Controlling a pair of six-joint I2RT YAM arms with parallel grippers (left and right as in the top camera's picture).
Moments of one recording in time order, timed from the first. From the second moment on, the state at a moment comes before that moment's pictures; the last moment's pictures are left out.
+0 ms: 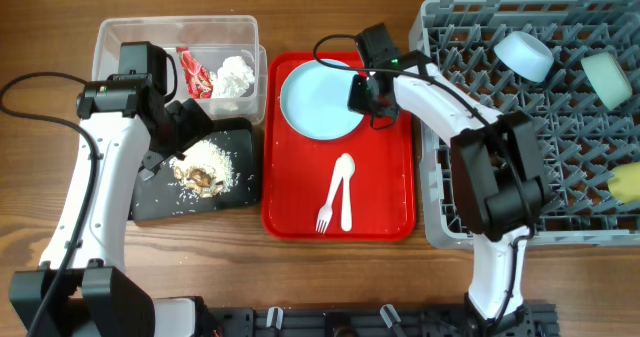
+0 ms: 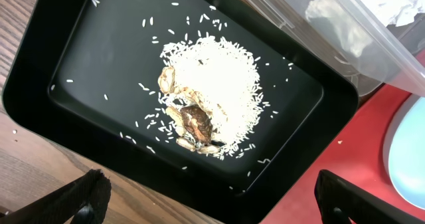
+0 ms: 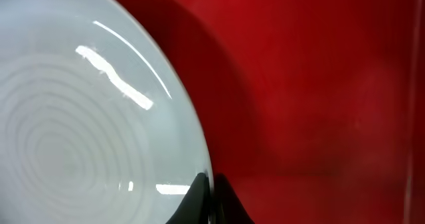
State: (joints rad) left arm 0.03 1.54 1.30 -1.17 -0.06 -0.65; right arm 0.38 2.13 1.54 -0.68 -0.04 0.55
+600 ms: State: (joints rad) left arm 0.03 1.54 1.30 -1.16 -0.05 -0.65; right arm 0.13 1.73 1.56 -0.63 0.91 -0.12
